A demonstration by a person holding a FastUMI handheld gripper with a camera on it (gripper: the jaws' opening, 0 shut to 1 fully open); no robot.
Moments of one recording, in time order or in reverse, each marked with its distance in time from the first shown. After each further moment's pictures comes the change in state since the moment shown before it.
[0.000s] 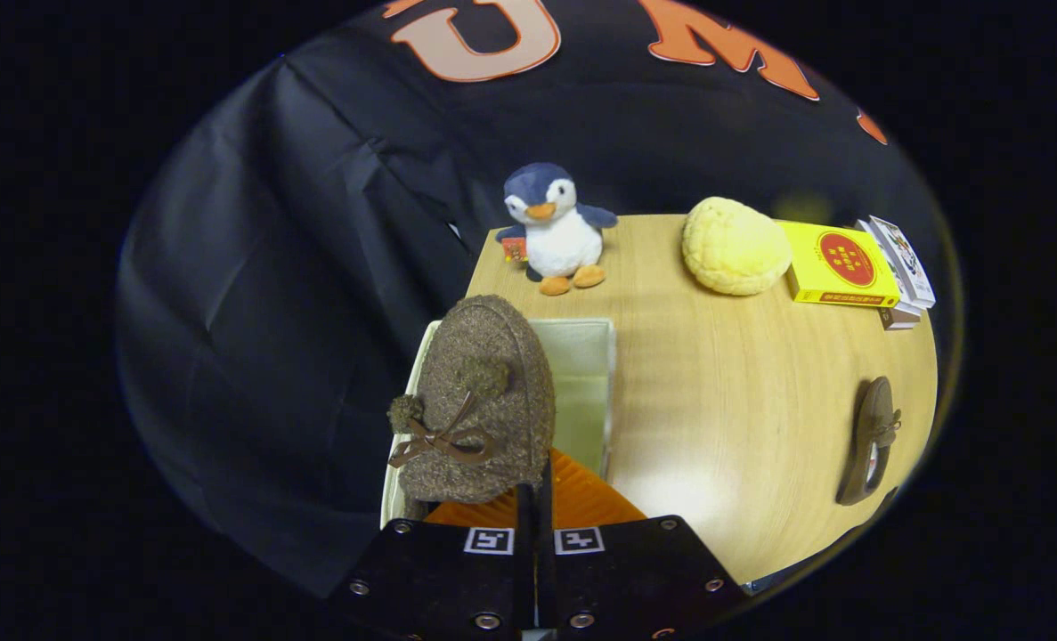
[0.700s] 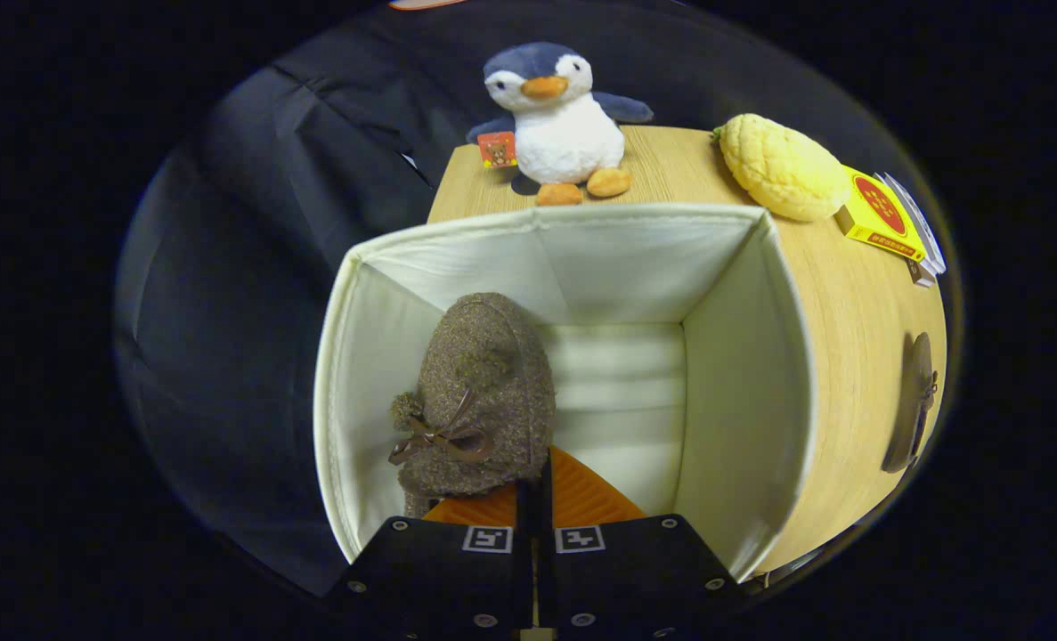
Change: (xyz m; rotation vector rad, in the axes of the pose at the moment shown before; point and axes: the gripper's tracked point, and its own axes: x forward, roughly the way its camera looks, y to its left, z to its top) arm 0.128 0.024 -0.049 0.098 0.229 -0.116
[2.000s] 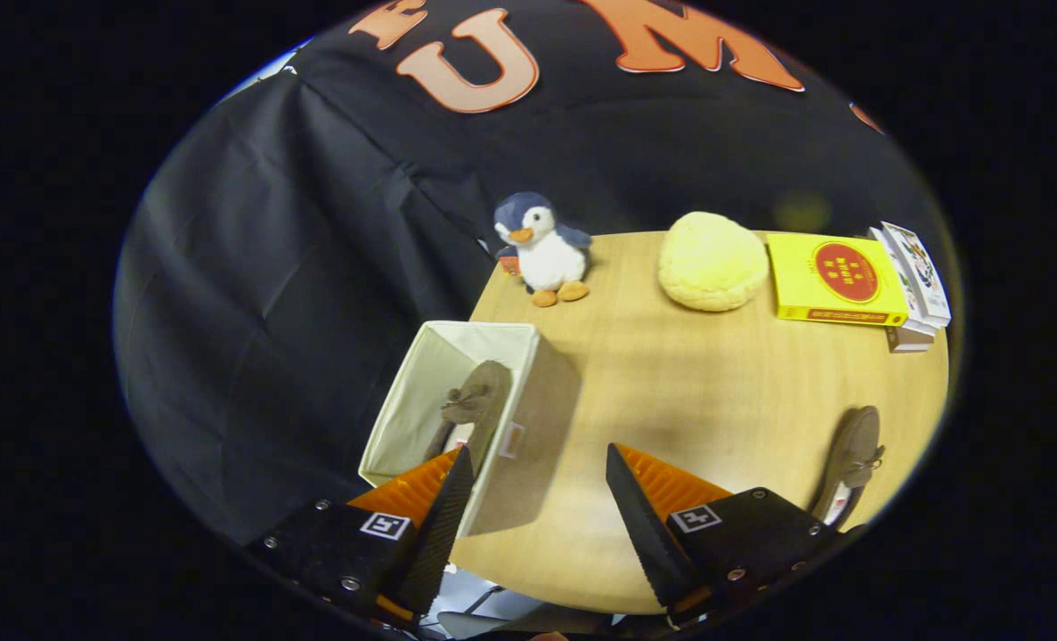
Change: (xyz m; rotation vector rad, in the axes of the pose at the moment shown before) arm -0.205 -0.195 0.025 -0.155 -0.322 0.285
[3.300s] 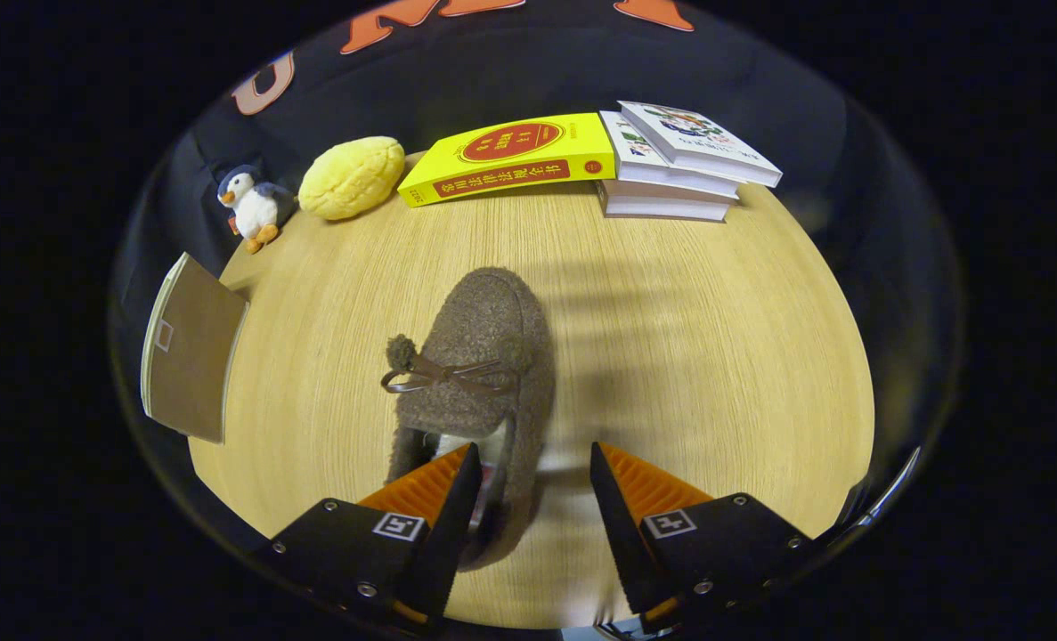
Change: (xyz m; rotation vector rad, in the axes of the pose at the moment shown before) arm -0.022 -0.372 -0.148 0.072 0.092 -0.456
